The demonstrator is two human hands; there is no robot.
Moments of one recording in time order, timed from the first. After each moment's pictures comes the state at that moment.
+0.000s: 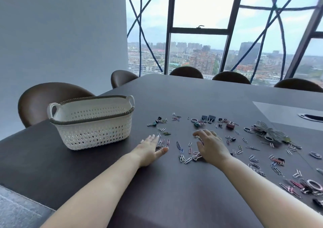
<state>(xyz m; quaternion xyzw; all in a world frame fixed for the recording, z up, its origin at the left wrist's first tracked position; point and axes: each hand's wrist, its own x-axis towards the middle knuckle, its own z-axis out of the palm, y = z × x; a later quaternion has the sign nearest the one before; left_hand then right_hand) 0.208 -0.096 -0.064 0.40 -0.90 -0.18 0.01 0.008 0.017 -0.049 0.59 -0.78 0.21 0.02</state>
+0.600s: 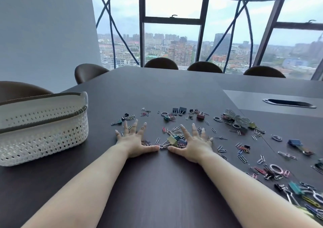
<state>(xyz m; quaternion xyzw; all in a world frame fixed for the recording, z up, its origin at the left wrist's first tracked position) 0.120 -0.108 -0.075 0.43 -0.90 -0.08 -0.02 -0.051 0.033 -0.073 0.46 -0.88 0.09 -0.10</state>
